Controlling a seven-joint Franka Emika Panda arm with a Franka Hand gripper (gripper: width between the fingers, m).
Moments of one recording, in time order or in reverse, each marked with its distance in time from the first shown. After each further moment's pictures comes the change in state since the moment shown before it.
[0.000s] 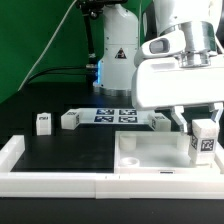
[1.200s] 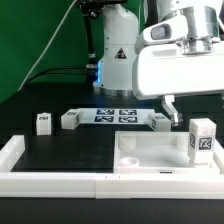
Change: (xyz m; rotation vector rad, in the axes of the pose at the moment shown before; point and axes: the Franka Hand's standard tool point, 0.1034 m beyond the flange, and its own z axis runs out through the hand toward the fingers) arm 0.013 -0.001 -0.016 0.009 -0.034 0.000
